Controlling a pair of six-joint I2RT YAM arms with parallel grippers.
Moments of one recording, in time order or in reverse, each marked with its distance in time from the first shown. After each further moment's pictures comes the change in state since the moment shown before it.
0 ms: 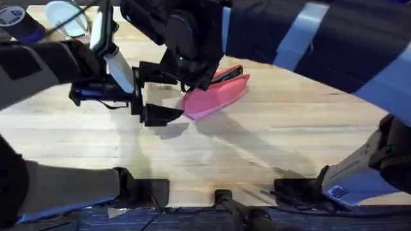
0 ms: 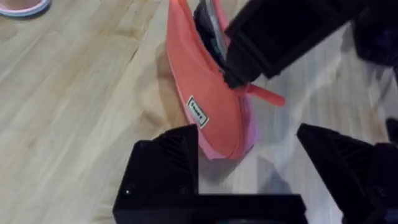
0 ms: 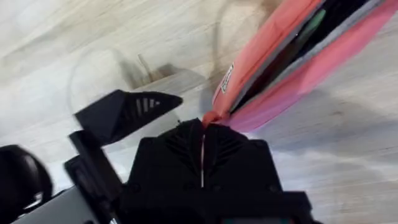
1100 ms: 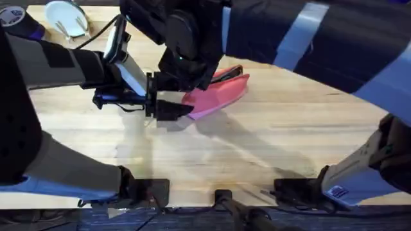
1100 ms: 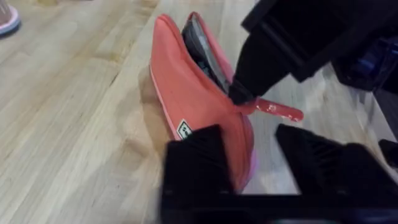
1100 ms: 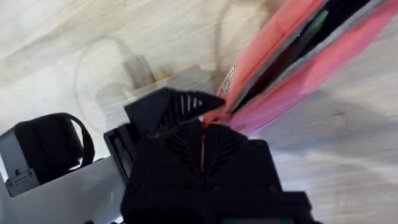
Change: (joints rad) left arm -0.092 0.160 -0.048 0.162 0.169 -0.028; right arm 0.000 0.000 0.000 0.007 0.000 0.000
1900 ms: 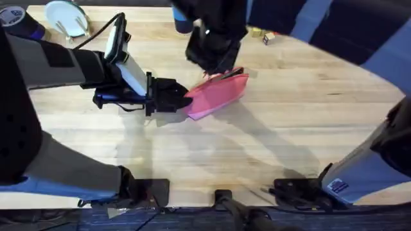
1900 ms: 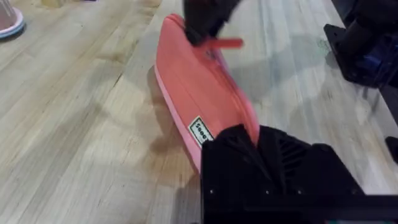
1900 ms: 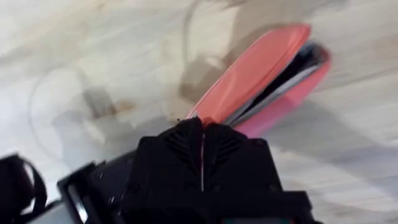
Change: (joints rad) left arm 0.000 0.000 0.000 0.016 -0.006 0.002; right arm -0.166 0.000 0.000 -0.057 -0.015 -0.246
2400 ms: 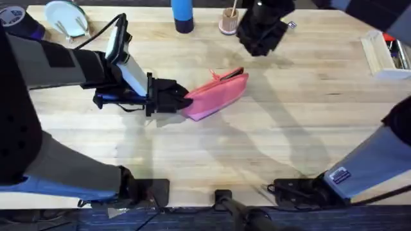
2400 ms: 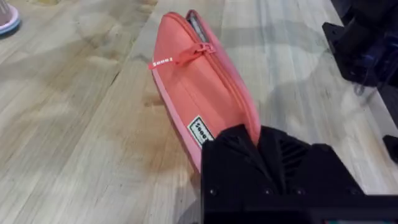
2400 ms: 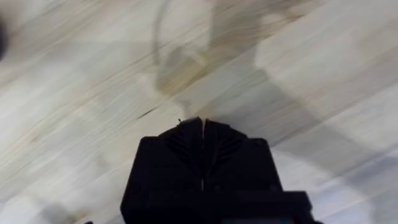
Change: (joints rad) left arm -0.001 0.000 0.000 -0.005 -0.008 0.000; right arm -0.329 0.000 -0.058 0.018 0.053 -0.096
